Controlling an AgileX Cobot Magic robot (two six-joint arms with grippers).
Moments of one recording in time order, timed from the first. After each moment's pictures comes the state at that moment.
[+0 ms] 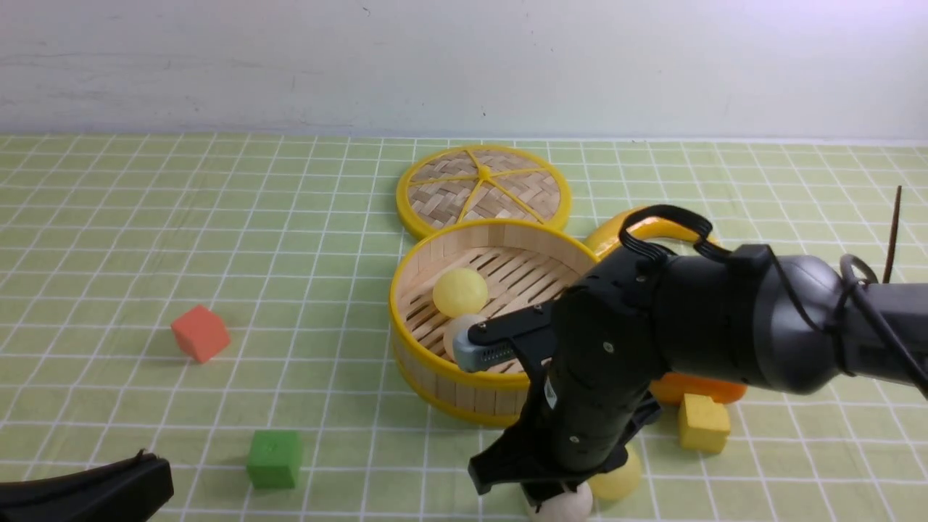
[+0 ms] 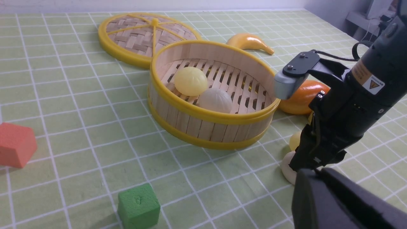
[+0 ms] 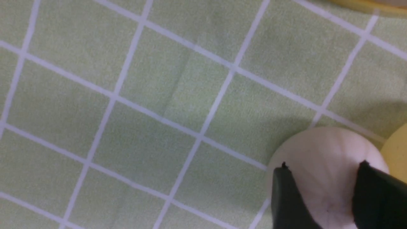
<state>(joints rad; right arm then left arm) 0.75 1.85 -1.23 0.02 0.80 0.34 -0.47 0.36 -0.33 -0.39 0.30 0.19</state>
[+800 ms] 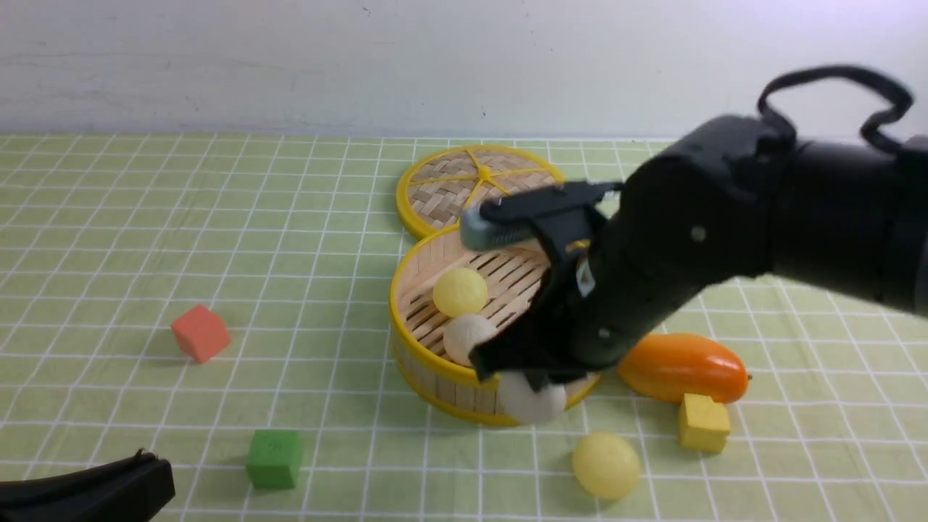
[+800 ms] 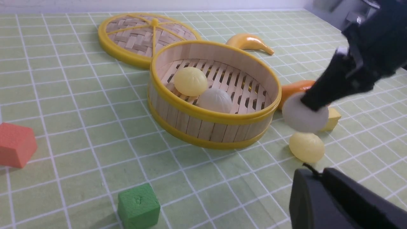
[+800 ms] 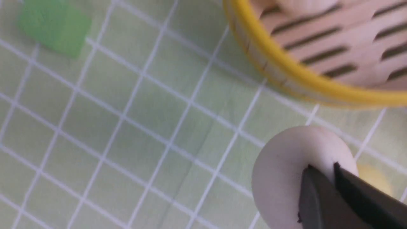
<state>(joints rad) 0.68 1.69 -1.38 0.02 0.82 0.25 -0.47 0.36 -0.33 -0.39 0.30 0.19</state>
